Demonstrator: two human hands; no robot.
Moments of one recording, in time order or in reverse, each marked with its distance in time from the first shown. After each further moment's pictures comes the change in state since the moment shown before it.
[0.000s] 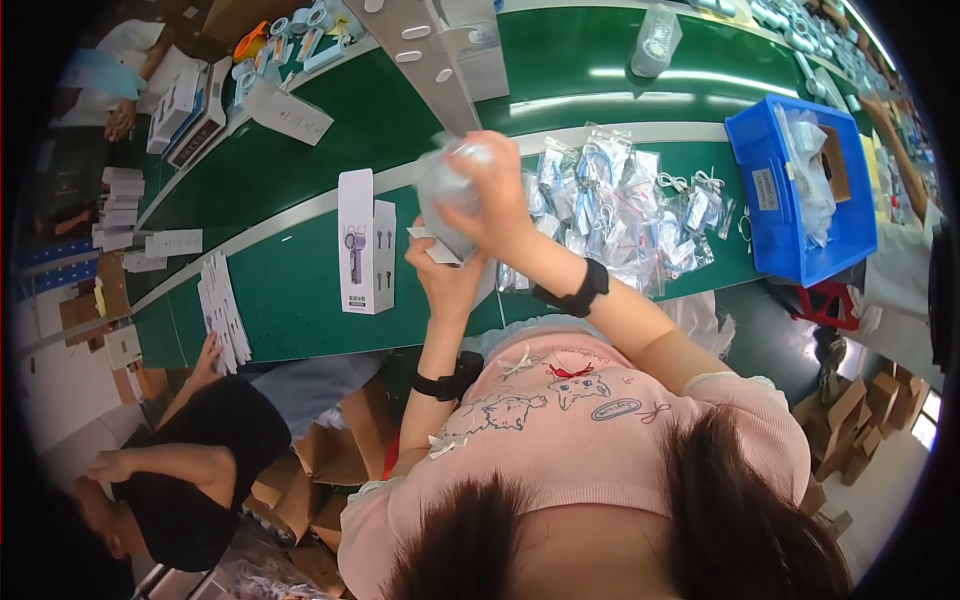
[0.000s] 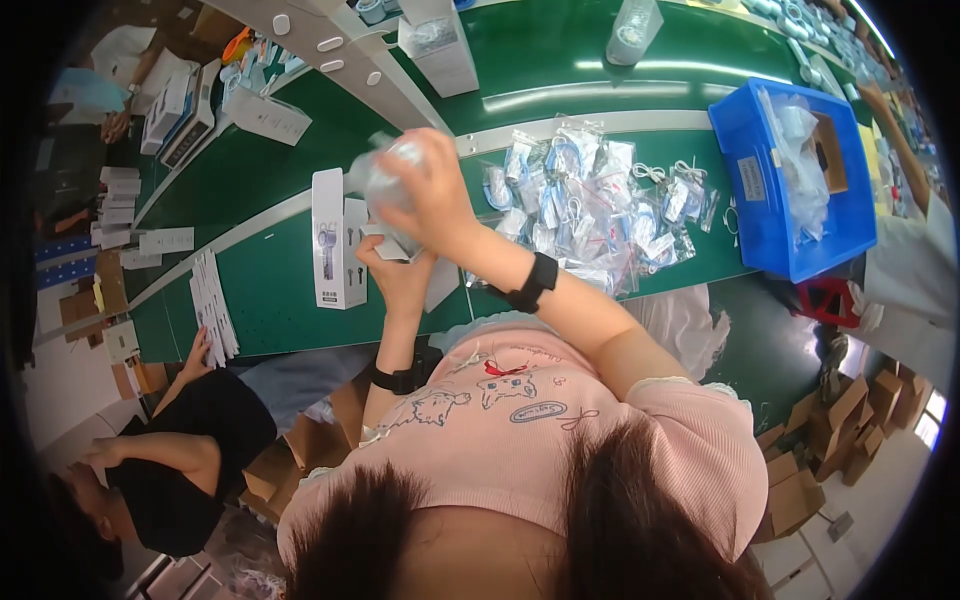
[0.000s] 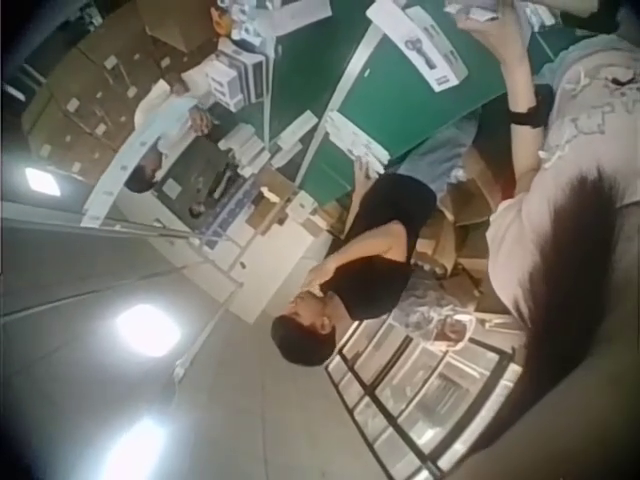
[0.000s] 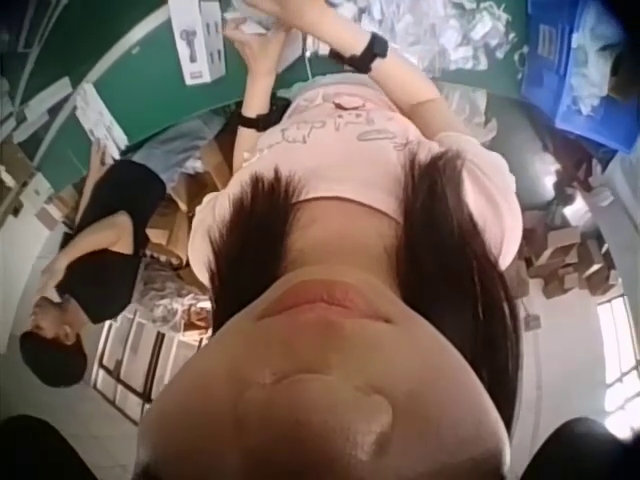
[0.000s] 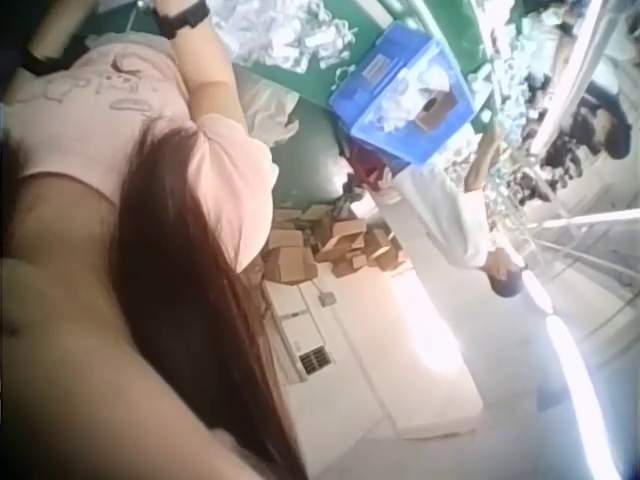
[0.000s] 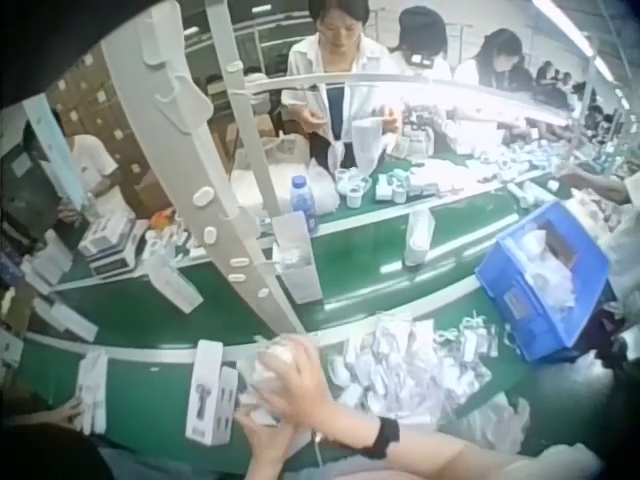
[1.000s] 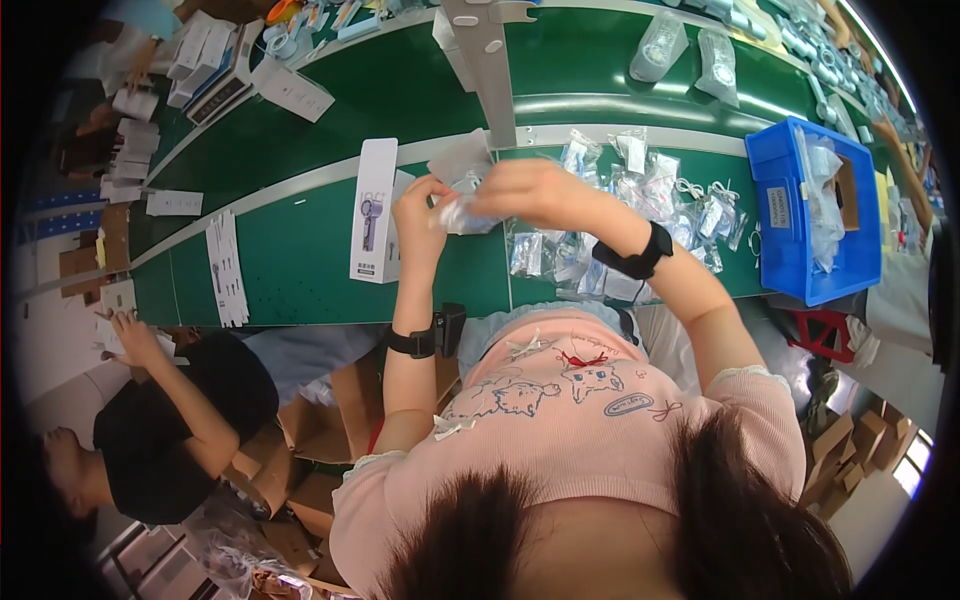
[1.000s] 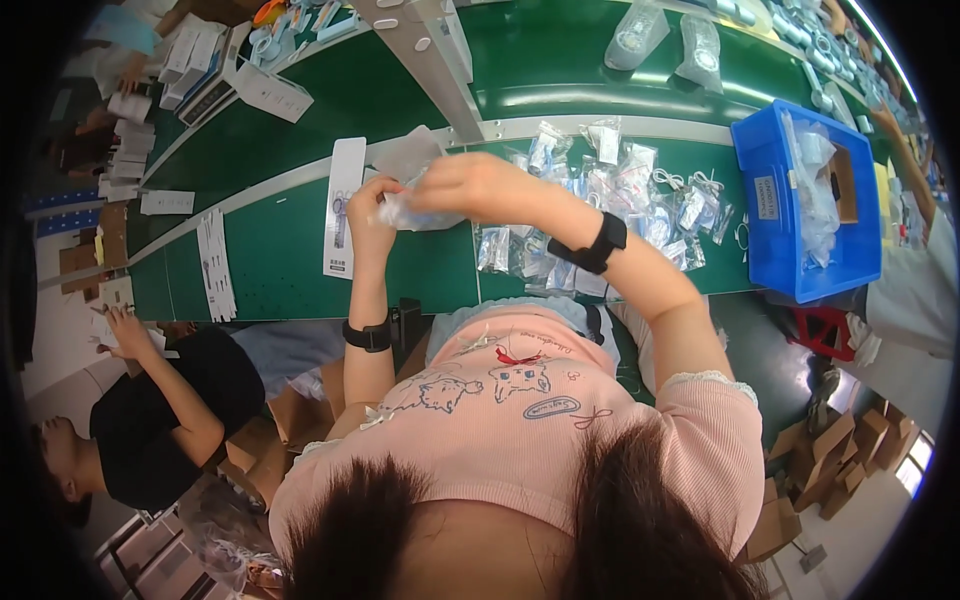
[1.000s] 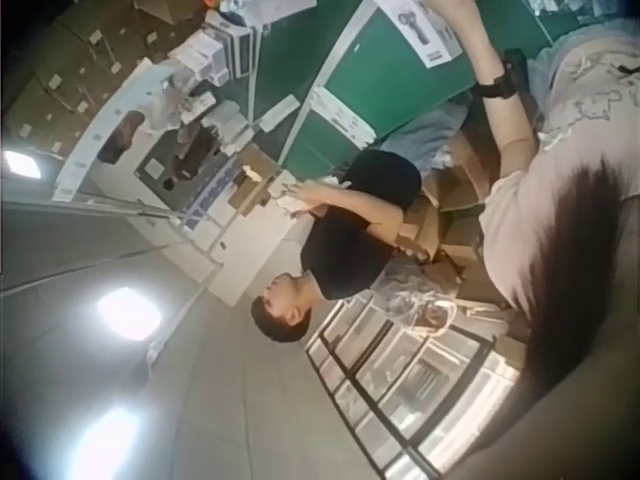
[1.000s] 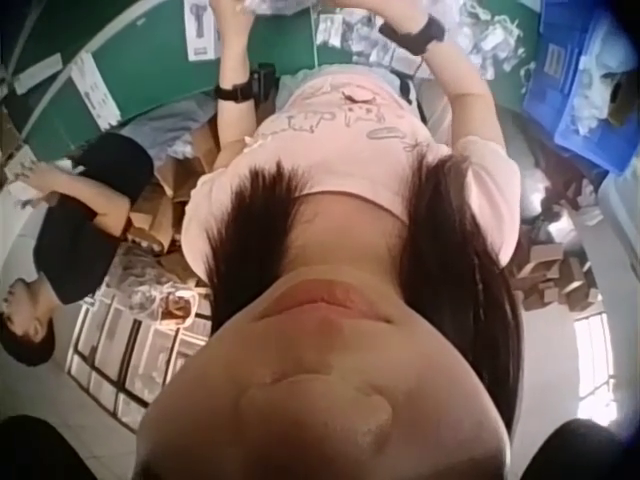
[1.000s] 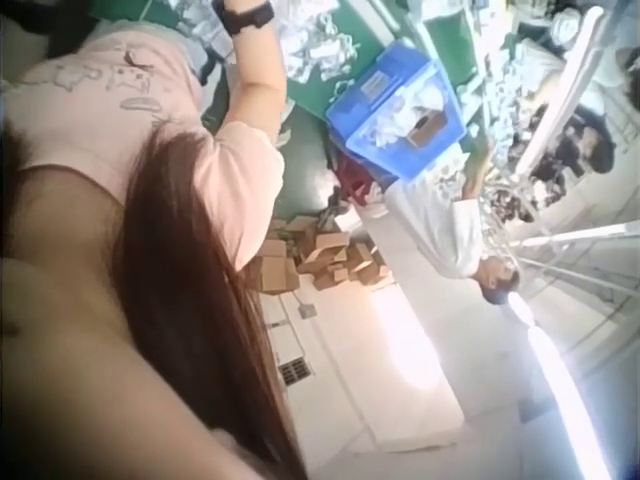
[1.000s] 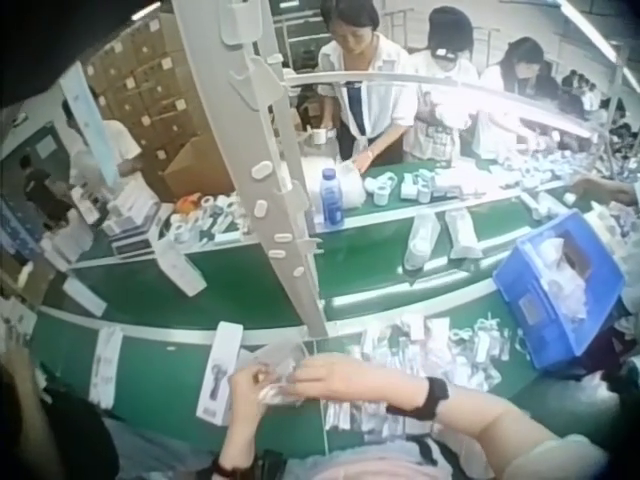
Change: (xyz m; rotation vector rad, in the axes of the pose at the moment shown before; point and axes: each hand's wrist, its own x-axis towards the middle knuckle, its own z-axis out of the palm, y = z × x) left_hand 0.056 -0.007 -0.042 0.097 -0.178 0.016; right_hand 0.009 0.029 -0.032 0.145 -0.640 -0.475
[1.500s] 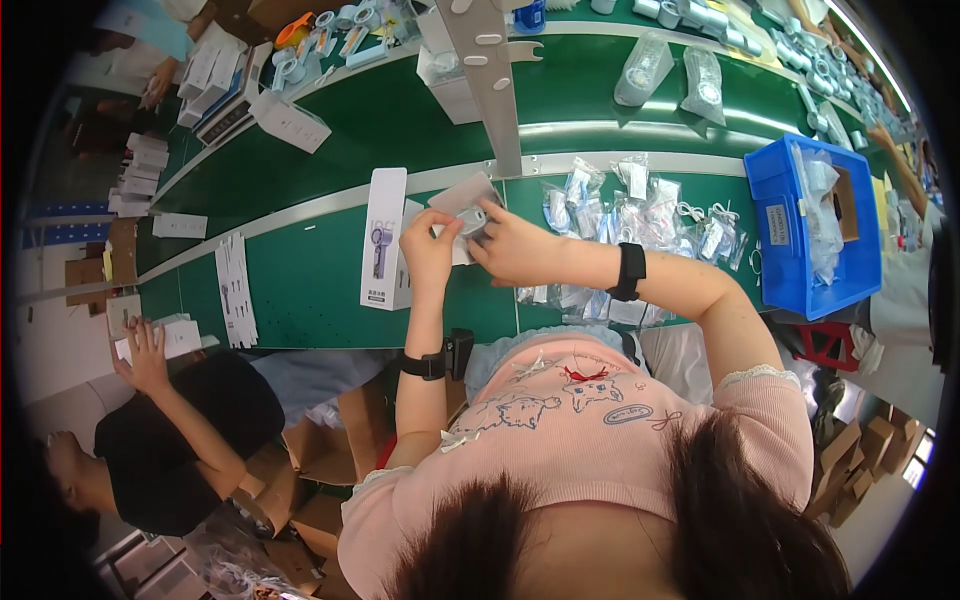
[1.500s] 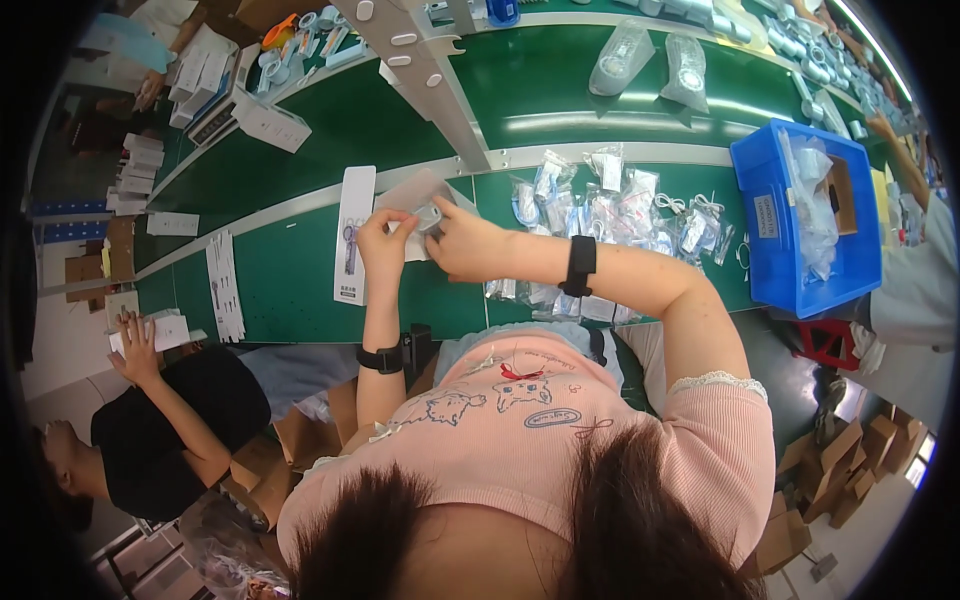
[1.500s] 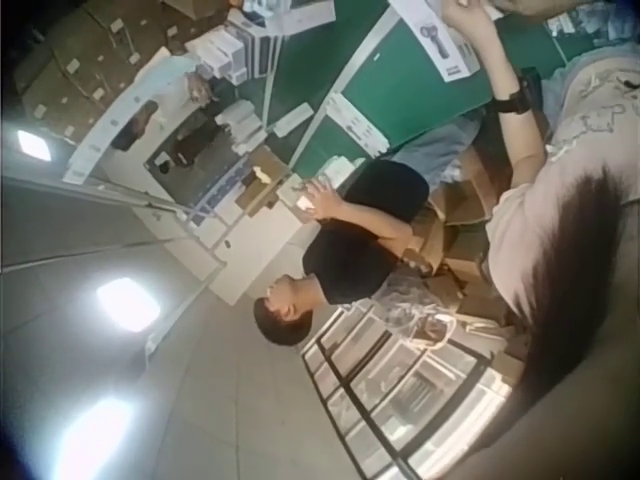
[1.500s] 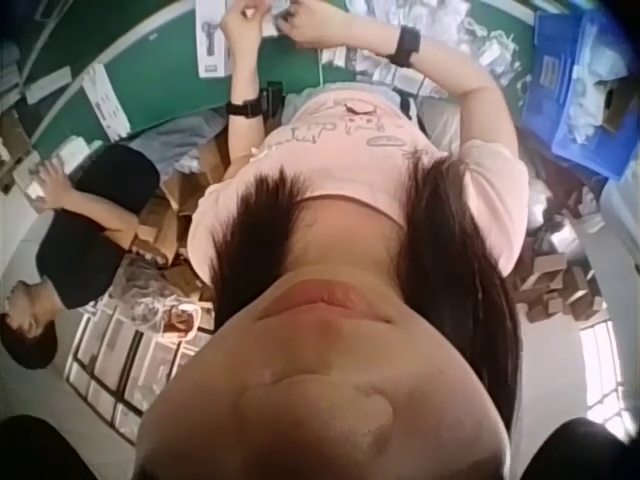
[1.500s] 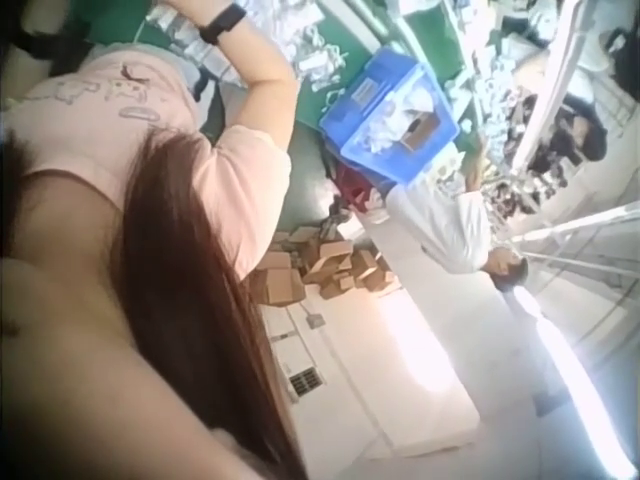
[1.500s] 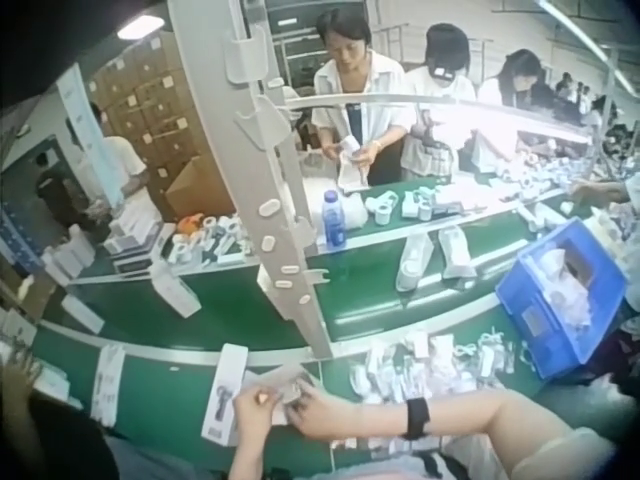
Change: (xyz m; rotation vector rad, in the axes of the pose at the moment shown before) left_hand 0.001 -0.004 -0.002 0.013 0.064 -0.137; right_hand 0.002 -0.015 0.048 -0.608 -0.893 0.048
